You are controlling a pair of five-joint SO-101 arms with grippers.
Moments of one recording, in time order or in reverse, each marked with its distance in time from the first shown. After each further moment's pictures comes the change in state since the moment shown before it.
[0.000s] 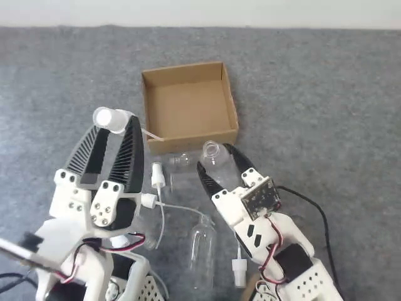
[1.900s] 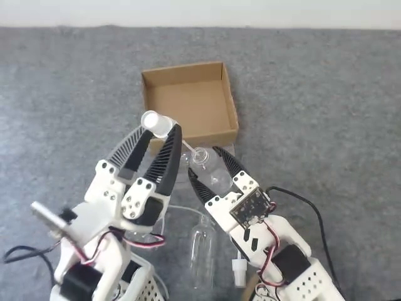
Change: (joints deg) left arm 11.9 -0.1 9.0 -4.0 2.3; right arm -4.1 0.1 0.1 -1.1 5.4
